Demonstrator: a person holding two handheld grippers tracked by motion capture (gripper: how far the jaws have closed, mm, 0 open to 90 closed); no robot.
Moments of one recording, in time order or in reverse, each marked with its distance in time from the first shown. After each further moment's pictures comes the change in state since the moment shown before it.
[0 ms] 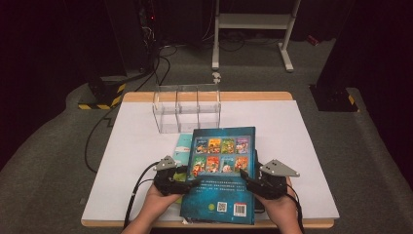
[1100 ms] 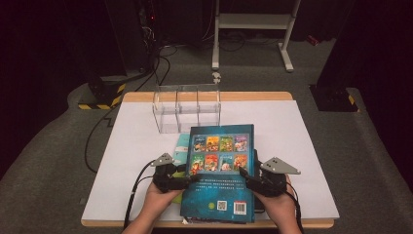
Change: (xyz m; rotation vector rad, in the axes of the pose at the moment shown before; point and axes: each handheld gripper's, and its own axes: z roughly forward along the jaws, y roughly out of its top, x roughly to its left) left arm 0.004 0.010 0.001 -0.031 0.000 -0.097; right arm -0.003 0.005 0.004 -0.014 0.018 0.033
